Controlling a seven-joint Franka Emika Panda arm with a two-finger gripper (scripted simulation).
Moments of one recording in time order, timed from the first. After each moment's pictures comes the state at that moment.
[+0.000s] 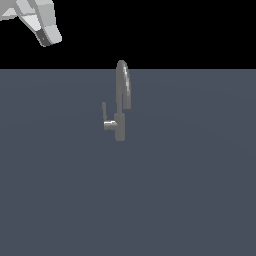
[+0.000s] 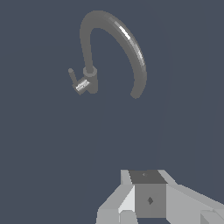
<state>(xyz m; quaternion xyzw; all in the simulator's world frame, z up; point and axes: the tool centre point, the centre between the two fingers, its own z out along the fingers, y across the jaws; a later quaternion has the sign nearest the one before) -0.192 0.106 0.333 0.95 -0.28 0.14 0.08</state>
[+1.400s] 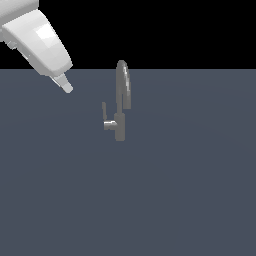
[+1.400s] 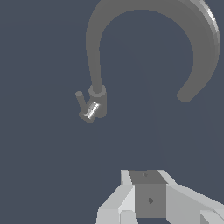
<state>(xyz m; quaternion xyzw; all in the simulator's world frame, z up) -0.103 0.138 0.253 0.87 -0.42 0.22 0.13</state>
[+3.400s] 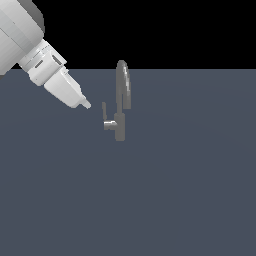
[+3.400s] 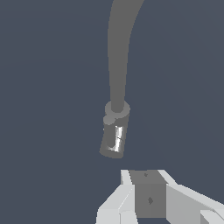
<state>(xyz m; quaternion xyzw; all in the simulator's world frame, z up) -0.010 0.127 0.189 0.78 -0.54 0.28 0.17</state>
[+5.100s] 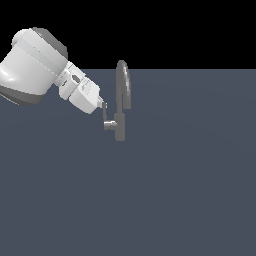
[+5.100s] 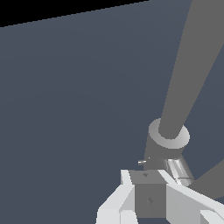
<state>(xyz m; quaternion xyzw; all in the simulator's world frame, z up) 0.071 0.090 0.158 0.68 -0.63 0.33 0.21</state>
